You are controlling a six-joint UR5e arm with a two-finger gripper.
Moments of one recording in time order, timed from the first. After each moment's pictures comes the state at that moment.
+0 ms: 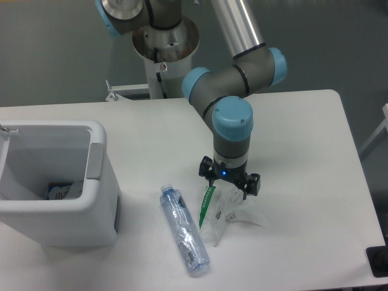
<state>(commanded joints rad) 2.49 -2.01 -1.73 -0.86 1.56 0.93</state>
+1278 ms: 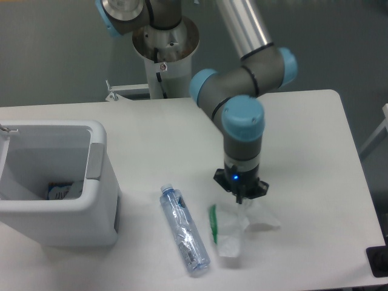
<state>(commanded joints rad) 2.55 -1.91 -1.55 -0.90 1.43 0.80</state>
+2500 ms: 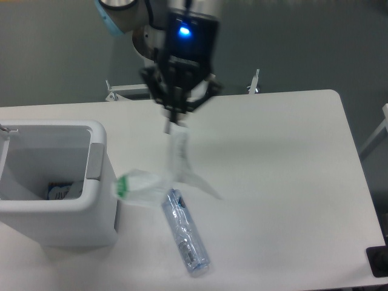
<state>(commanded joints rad) 2.37 -1.54 -1.53 -1.04 1.08 0.66</state>
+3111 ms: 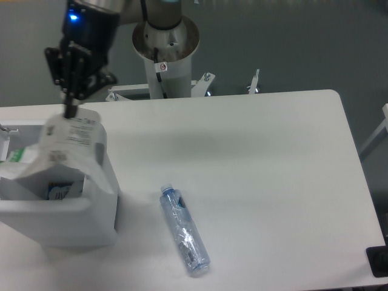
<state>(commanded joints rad) 2.15 -1.52 -1.61 -1.04 1.08 0.70</state>
